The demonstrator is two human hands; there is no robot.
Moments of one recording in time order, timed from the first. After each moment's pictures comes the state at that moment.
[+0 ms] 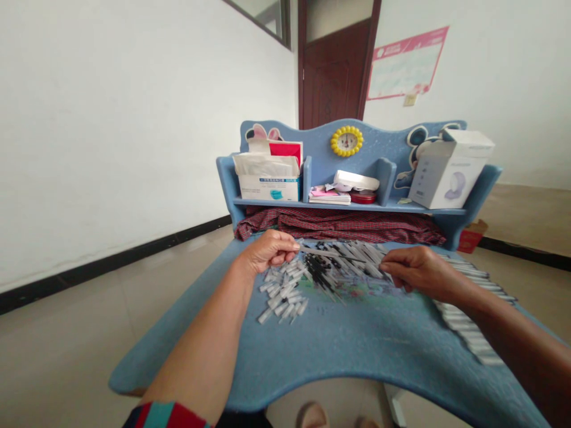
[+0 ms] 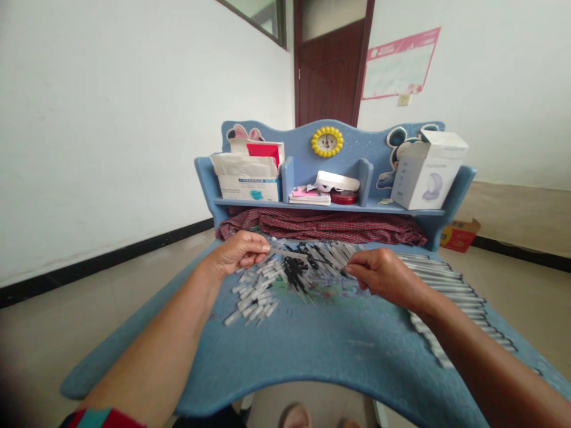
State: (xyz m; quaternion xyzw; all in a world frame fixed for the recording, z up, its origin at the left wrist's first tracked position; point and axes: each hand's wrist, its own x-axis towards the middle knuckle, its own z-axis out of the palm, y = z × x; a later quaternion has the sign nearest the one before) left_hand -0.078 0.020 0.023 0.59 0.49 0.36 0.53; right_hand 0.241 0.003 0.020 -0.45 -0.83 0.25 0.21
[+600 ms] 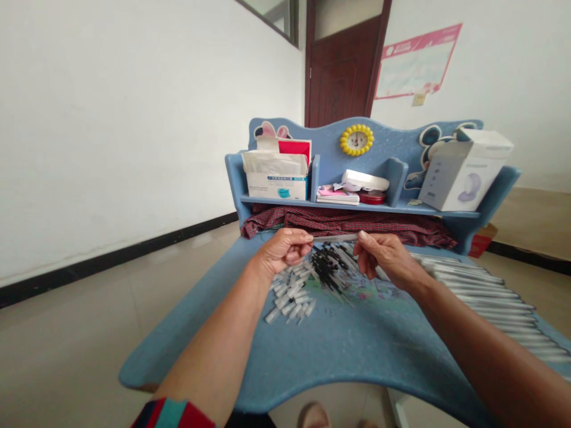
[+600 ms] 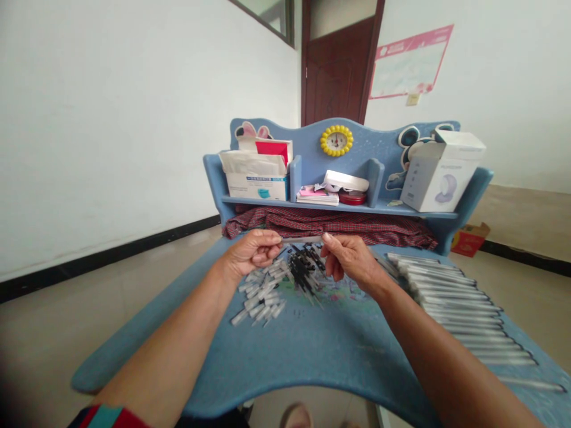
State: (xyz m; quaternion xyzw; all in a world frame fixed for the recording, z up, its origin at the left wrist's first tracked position) left_hand -0.069 0.026 0.015 0.52 0.40 0.43 0.62; right_hand 0.173 0.028 0.008 -0.36 -0.72 0.46 0.39
